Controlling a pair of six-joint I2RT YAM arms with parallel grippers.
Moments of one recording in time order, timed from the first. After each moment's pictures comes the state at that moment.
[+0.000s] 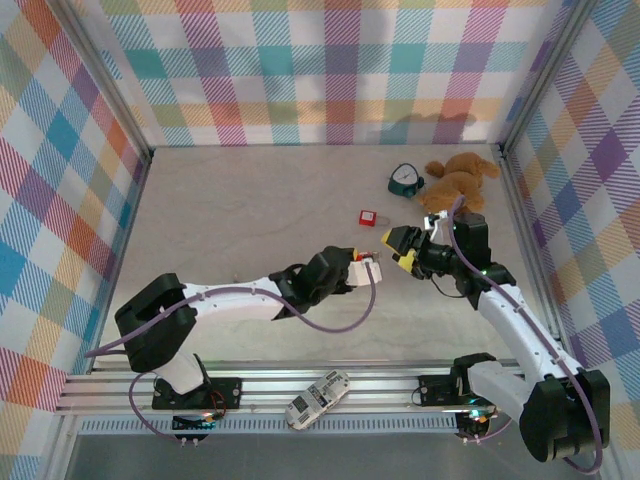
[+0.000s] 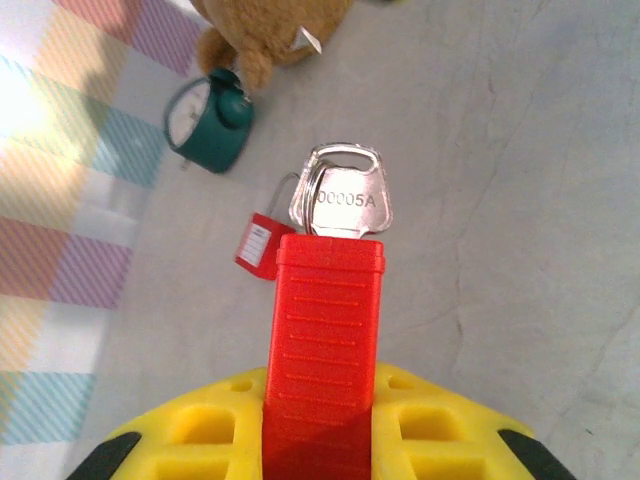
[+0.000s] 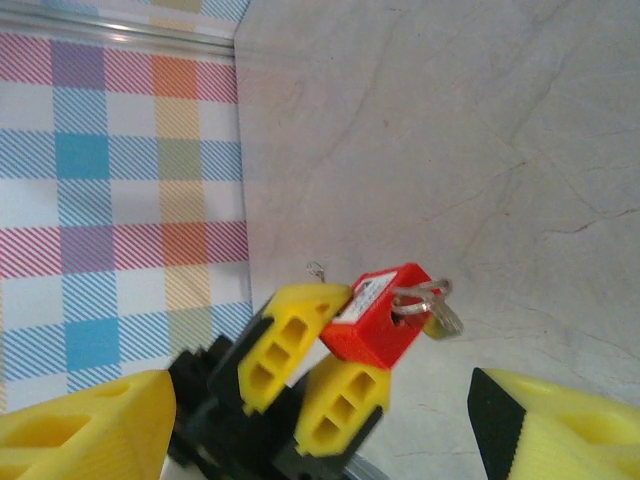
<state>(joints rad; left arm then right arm) -1.05 1.60 0.90 0.21 -0.37 0.76 0.20 1.01 0.65 -0.22 -0.74 0.97</state>
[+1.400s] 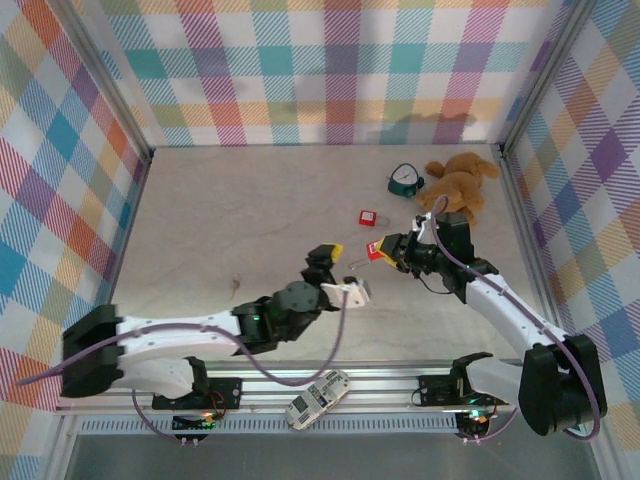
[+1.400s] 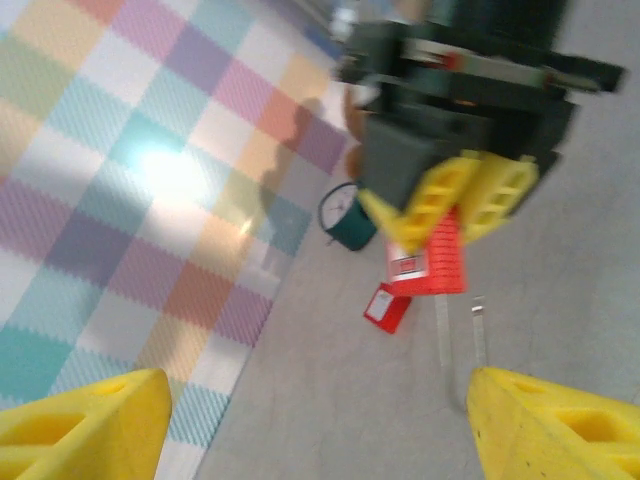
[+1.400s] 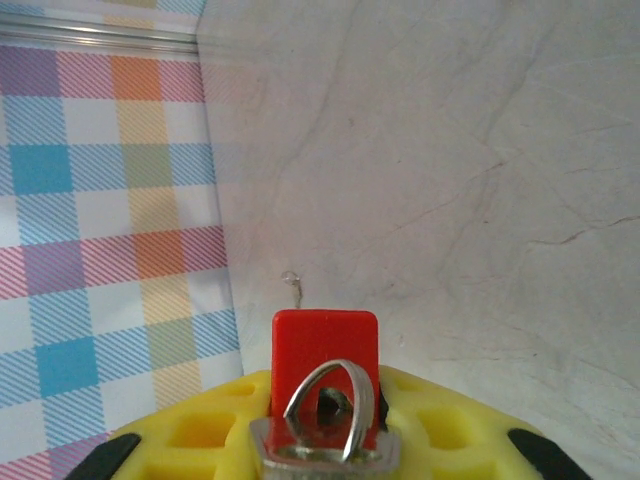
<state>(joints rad) -1.25 1.18 0.70 0.31 -0.62 0.76 0.28 1.15 0.63 -0.09 -0.67 1.01</state>
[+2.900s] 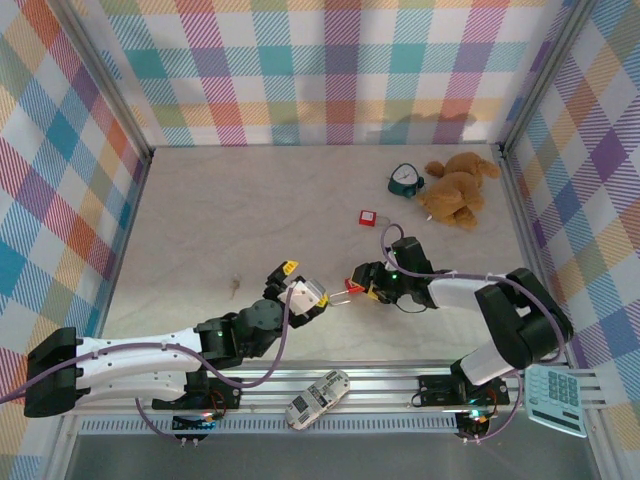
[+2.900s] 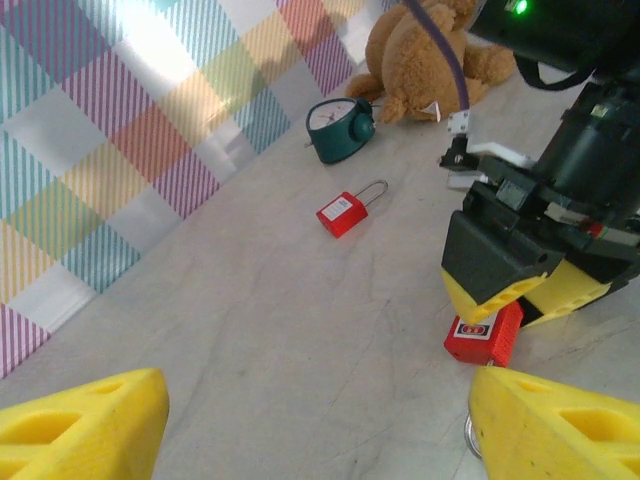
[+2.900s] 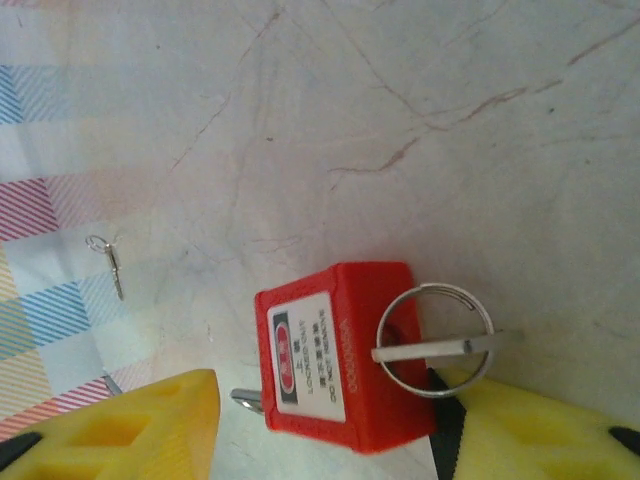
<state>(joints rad) -1.25 0.94 0.46 0.20 -0.68 0.28 0.49 1.49 0.51 0.14 -0.51 0.98</state>
